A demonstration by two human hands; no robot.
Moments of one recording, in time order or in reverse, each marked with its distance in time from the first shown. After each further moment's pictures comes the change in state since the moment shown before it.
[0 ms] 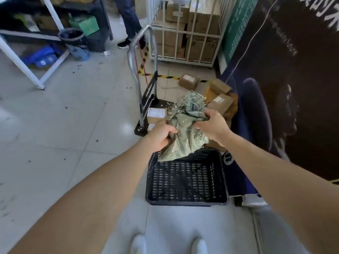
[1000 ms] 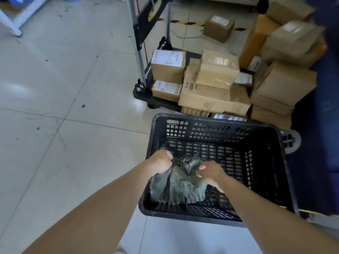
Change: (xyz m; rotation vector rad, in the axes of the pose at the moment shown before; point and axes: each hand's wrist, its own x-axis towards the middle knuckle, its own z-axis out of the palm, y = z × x) left_hand 0.247 -0.321 -0.116 0.890 0.068 -0.343; right_hand 0.150 0.349 0.303 -0.270 -0.458 0.395
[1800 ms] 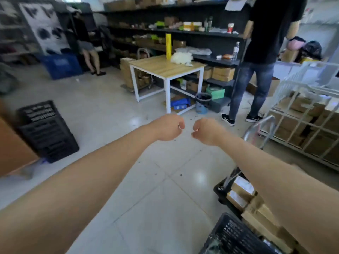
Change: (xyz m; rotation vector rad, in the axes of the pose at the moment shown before) left_hand -0.681 0.076 -0.352 0.280 0.911 0.186; right_hand -0.600 -0.444 -0.150 -0.811 0.352 -1.172
